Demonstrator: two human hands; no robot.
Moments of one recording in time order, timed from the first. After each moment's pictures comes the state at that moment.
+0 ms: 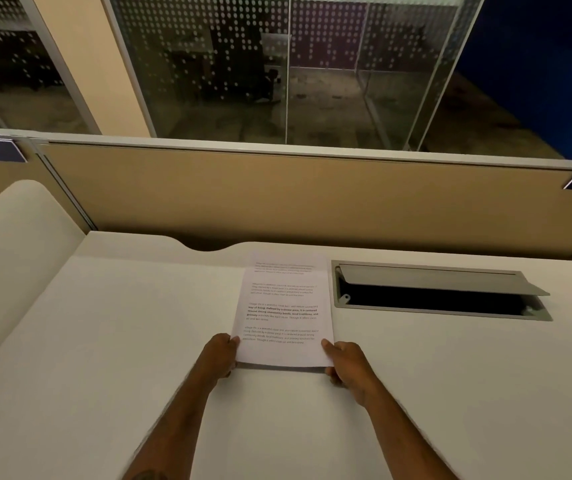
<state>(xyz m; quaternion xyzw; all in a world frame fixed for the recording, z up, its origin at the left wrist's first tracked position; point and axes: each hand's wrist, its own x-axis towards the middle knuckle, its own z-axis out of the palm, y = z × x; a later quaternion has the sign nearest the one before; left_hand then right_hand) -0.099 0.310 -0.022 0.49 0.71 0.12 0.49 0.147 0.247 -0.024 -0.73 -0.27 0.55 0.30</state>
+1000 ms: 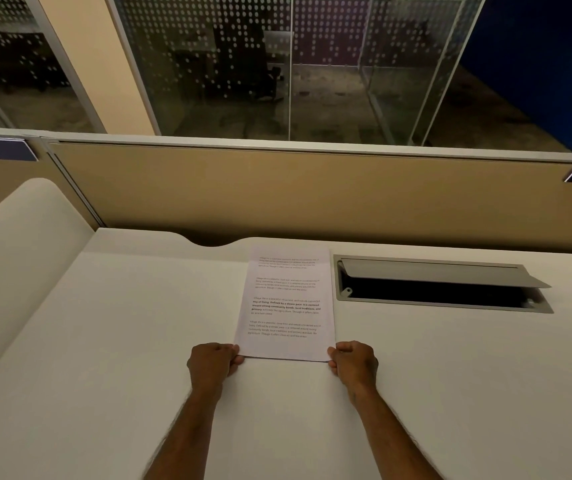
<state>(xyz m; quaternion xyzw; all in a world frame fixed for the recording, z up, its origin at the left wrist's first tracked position) -0.111 0.274 -0.032 0.28 0.76 0.33 0.49 0.135 0.229 -0.039 -0.80 -0.20 0.41 0.40</state>
